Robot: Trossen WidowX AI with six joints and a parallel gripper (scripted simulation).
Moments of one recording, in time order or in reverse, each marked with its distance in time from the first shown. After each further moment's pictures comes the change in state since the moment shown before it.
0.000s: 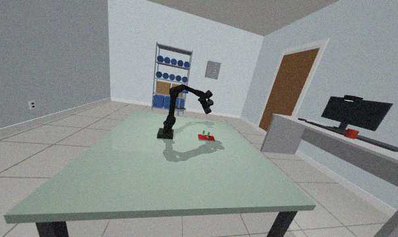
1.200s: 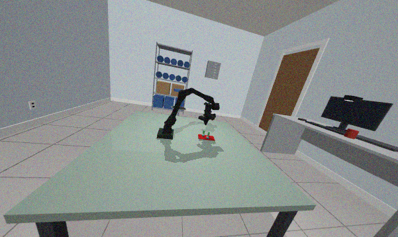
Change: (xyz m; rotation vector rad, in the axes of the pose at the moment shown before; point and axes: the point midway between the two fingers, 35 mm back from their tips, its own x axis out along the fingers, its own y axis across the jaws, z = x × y) arm -0.018 -0.159 -0.061 0.947 0.270 -0.715
